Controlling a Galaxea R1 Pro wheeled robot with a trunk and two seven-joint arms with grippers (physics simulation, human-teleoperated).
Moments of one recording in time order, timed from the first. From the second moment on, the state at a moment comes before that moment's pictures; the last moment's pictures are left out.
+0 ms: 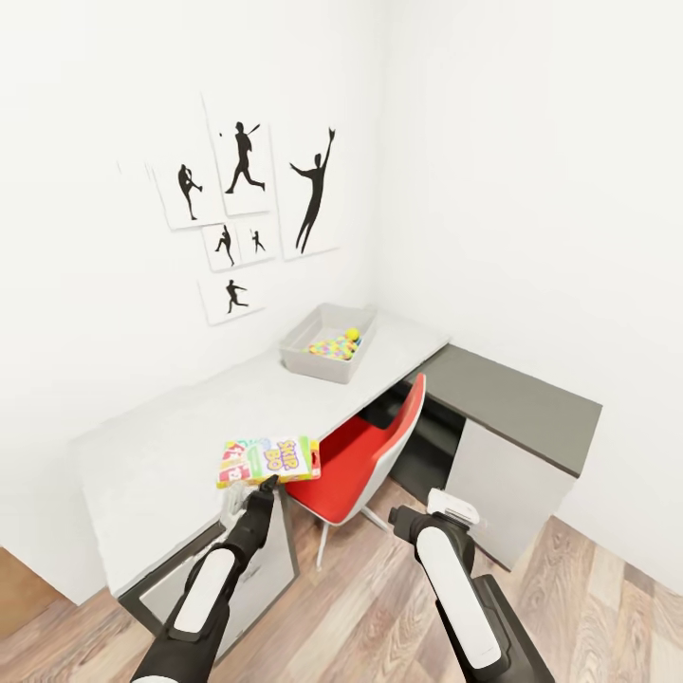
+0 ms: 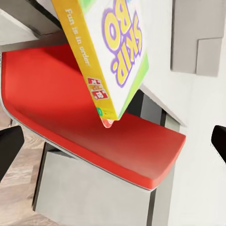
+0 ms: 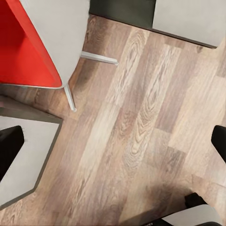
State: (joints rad) left arm -0.41 -0.17 0.12 -0.93 1.15 0.14 0.03; right arm -0.34 0.14 0.29 -1.50 -0.83 0.71 -1.03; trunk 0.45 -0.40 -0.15
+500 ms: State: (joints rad) left arm -0.41 -0.17 0.12 -0.93 1.15 0.10 0.03; right arm -0.34 0.14 0.29 -1.50 -0.83 0.71 -1.04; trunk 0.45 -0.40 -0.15
